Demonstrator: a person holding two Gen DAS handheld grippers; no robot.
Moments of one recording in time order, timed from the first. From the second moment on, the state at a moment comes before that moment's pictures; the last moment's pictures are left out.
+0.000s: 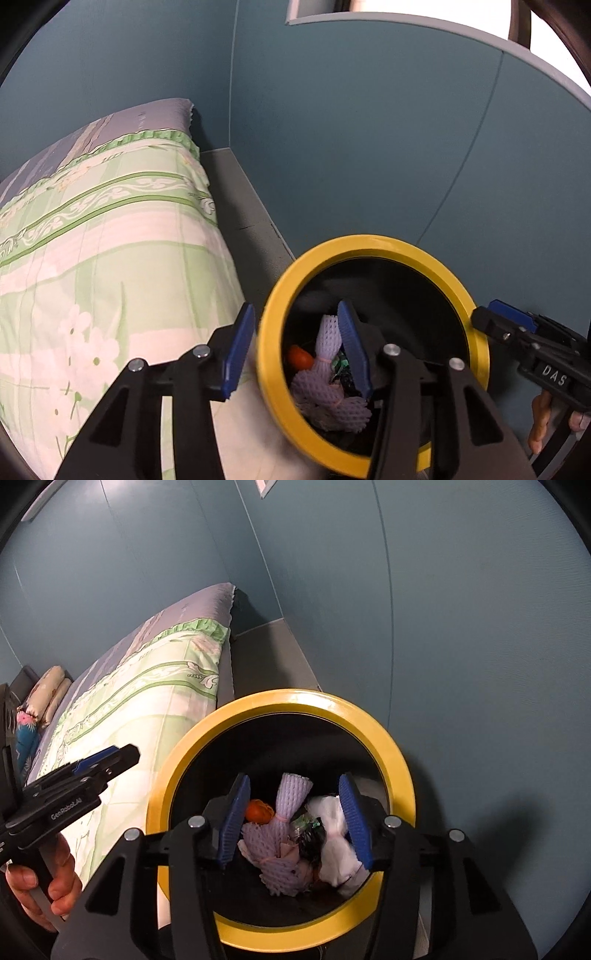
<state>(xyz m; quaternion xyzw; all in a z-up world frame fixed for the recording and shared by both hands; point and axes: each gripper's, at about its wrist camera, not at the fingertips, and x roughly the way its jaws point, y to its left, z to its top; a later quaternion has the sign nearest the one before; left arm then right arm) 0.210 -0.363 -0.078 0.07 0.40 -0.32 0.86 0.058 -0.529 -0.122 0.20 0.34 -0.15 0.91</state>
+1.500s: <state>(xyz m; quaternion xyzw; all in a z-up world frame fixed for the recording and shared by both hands) -0.020 0.014 0.062 -0.07 0.11 -0.09 0.99 -0.051 -0.214 0.014 0.03 0.06 -0.11 0.99</state>
